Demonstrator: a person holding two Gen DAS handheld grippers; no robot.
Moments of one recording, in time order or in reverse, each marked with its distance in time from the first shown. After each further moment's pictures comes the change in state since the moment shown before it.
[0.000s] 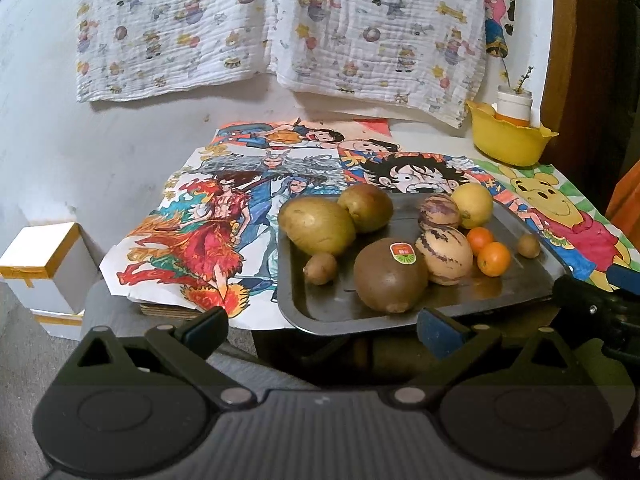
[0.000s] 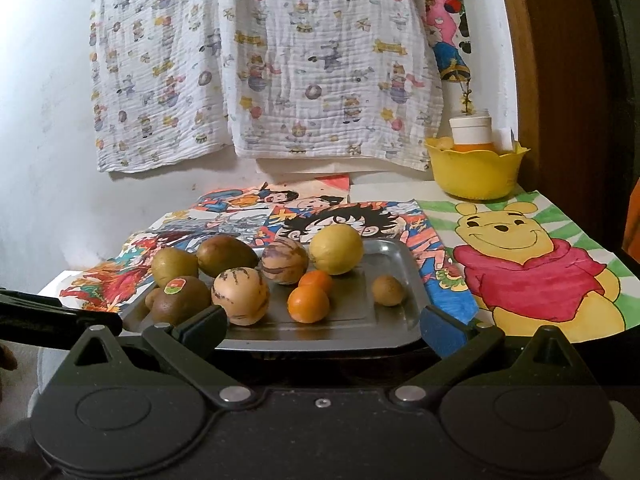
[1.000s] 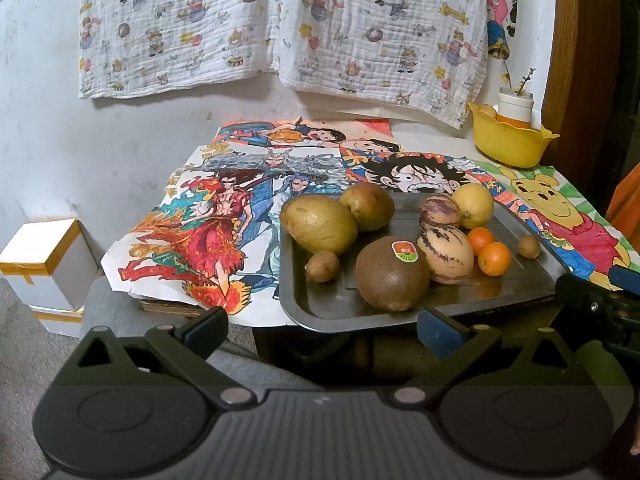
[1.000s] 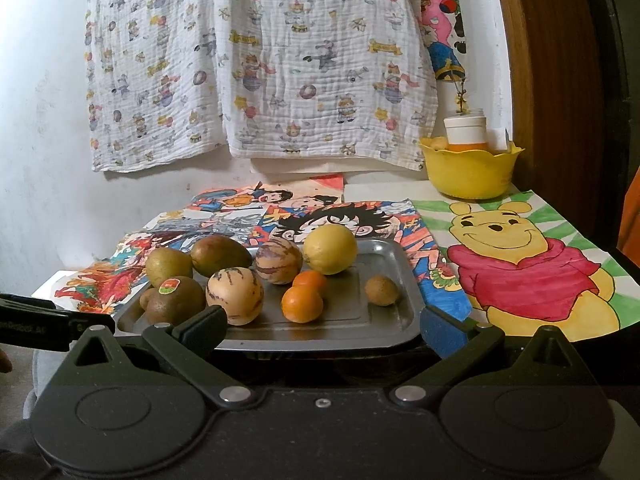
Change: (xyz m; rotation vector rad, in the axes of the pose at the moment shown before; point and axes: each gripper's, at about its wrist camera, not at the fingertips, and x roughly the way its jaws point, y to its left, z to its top) left arm -0.002 0.001 -0.002 -0.008 0.003 -0.002; right arm 0.000 -0.002 0.001 0.002 0.000 -0.014
